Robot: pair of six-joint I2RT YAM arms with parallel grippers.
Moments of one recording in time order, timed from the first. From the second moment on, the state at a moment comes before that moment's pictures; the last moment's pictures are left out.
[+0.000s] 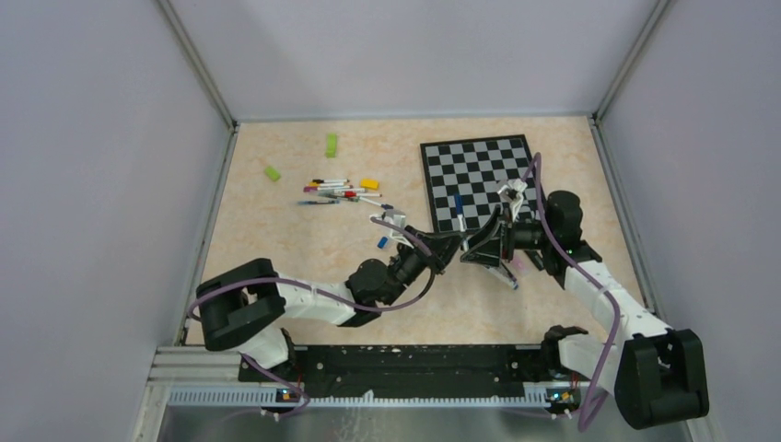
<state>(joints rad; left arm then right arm) -1.17 1.53 0.56 1.28 -0.35 -0.66 0.18 1.04 0.53 0.19 -1.28 0.30</state>
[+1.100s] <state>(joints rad) -0.90 1.33 0.61 1.16 0.23 -0.72 0.18 1.03 0.56 -0.06 -1.40 -0.01</state>
